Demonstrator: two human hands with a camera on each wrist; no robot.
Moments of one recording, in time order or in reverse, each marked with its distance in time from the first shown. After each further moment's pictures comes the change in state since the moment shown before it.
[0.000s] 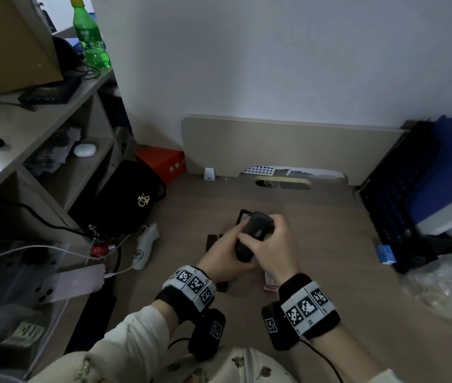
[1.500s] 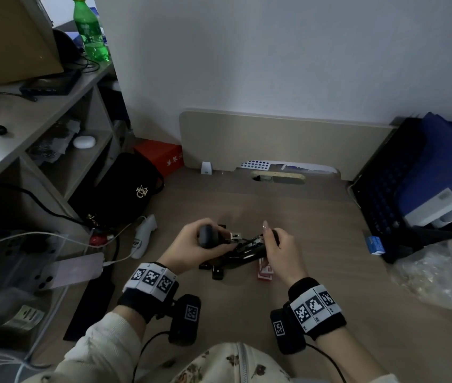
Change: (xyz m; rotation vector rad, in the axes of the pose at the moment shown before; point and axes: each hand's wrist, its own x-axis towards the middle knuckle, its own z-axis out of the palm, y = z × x) left_hand -0.043 -0.011 -0.035 -0.109 0.206 0.024; right_hand -0.018 0.039 -0.016 -0.013 -0.048 -0.058
